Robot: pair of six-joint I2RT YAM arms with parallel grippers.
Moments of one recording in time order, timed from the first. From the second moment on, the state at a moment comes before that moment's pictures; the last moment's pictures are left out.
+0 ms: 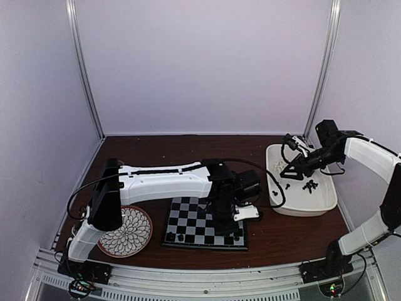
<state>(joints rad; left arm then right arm) -1.26 2.32 2.12 -1.19 0.07 0.22 0.06 1.39 1.09 -0.84 -0.74 -0.54</state>
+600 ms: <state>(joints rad) -1.28 2.36 2.15 -1.21 0.08 0.22 0.06 1.39 1.09 -0.85 -0.74 -0.55</state>
